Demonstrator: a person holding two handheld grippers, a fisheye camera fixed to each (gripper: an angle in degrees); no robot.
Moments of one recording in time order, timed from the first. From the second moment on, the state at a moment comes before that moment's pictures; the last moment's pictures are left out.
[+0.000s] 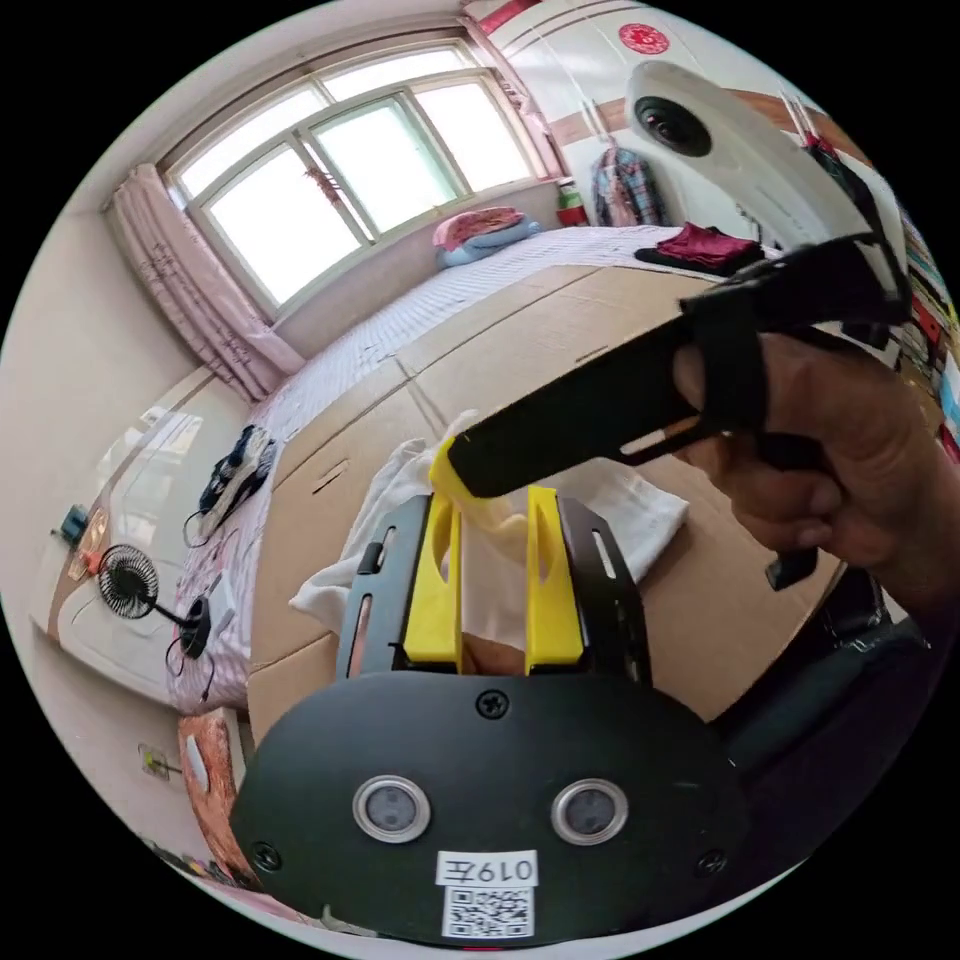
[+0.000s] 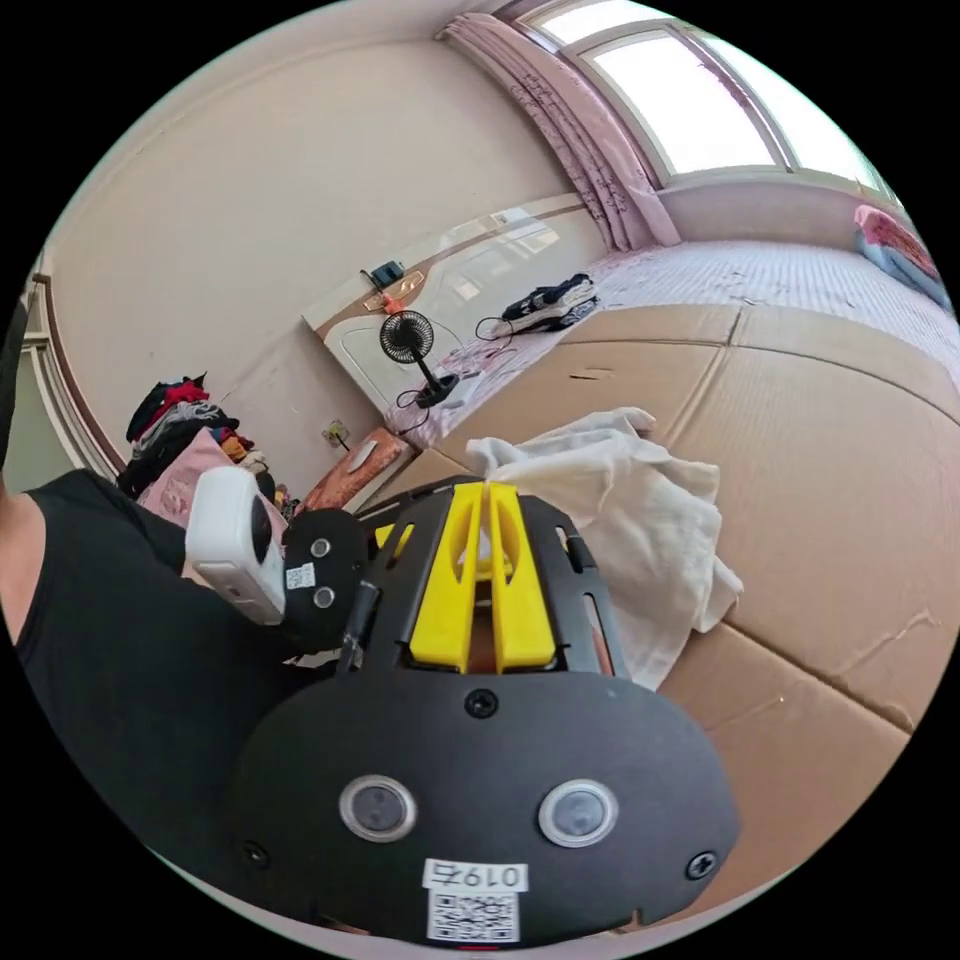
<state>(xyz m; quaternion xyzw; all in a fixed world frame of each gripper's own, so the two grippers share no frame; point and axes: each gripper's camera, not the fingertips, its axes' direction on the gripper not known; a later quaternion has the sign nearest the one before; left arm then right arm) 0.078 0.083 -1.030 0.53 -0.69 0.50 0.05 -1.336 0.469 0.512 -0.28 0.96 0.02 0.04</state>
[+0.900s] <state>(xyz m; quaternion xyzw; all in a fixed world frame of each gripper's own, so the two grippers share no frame) 0.044 0.268 -1.048 0.60 -0.60 0.53 -0.04 -1.405 0.697 0.289 -0.57 0.80 0.05 -0.14</state>
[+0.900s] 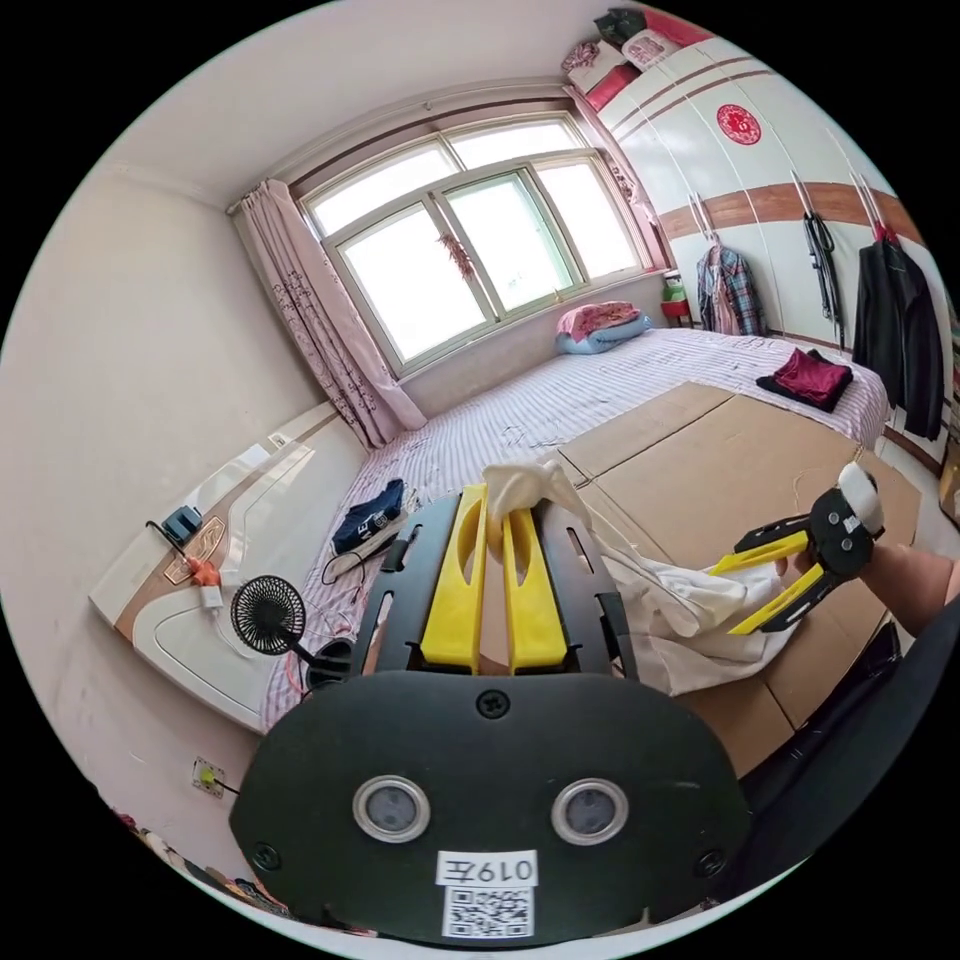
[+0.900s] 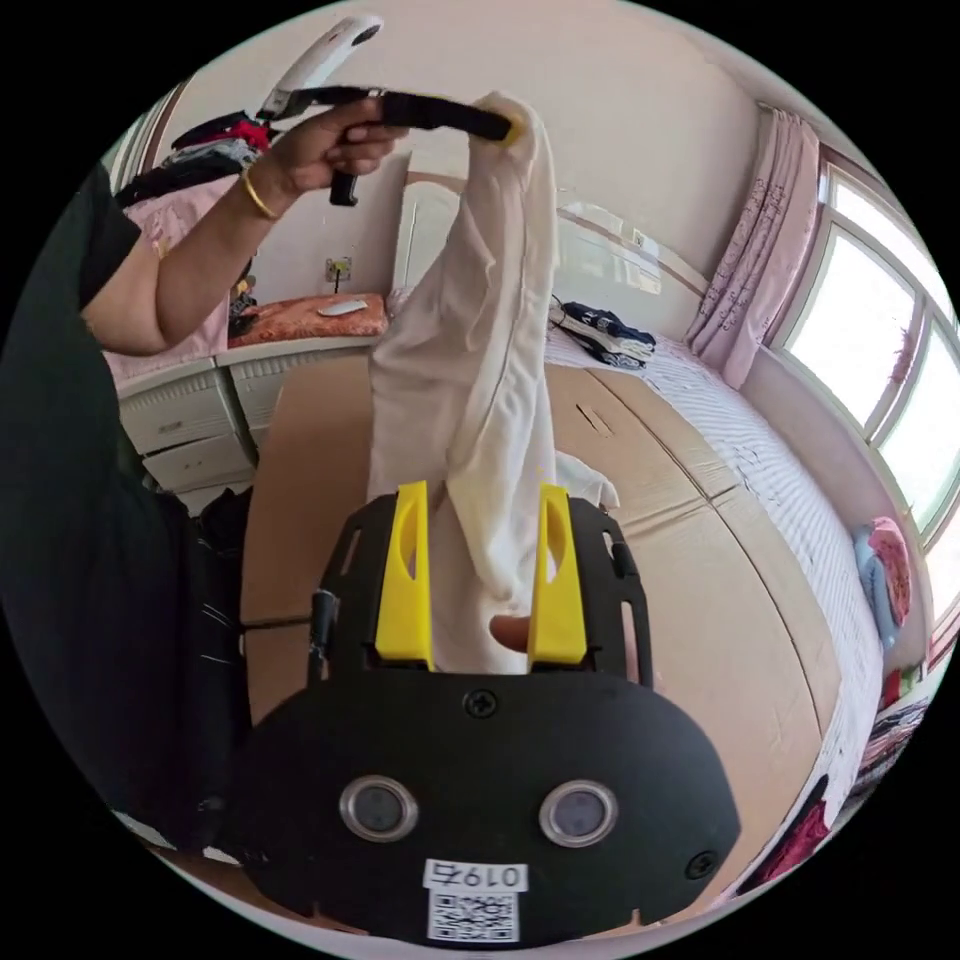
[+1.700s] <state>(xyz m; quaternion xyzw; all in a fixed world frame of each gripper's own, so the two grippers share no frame) -0.052 0.366 -0.920 0.64 -0.44 0.54 -0.31 -1.236 0.817 0.484 -0.46 0.61 -0.51 -0.39</state>
